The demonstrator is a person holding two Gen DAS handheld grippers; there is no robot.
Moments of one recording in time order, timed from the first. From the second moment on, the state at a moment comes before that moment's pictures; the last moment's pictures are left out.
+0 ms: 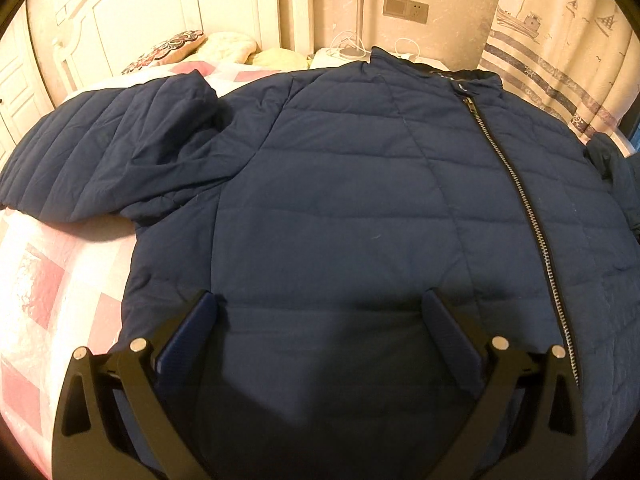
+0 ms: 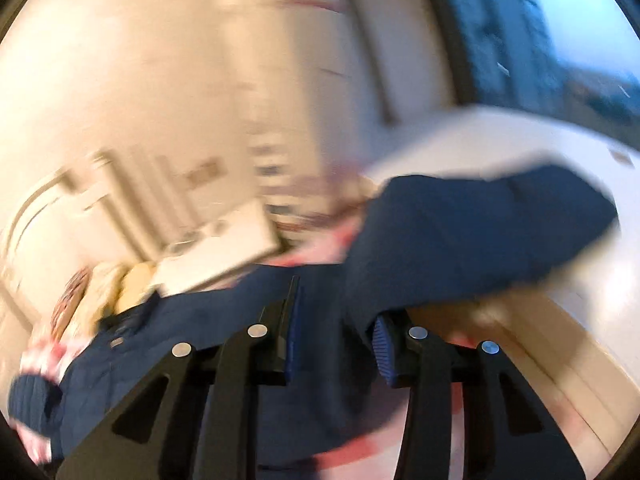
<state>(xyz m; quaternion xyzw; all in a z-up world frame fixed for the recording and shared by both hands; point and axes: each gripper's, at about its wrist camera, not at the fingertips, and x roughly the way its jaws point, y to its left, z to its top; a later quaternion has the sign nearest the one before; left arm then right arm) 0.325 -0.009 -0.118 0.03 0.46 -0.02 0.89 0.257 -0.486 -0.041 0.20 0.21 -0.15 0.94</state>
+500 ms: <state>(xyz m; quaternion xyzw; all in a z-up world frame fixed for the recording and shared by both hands) 0.322 -0.005 -0.117 0.02 0.46 -0.03 0.89 0.300 -0.234 -0.081 0.04 0.34 0.06 0.94</state>
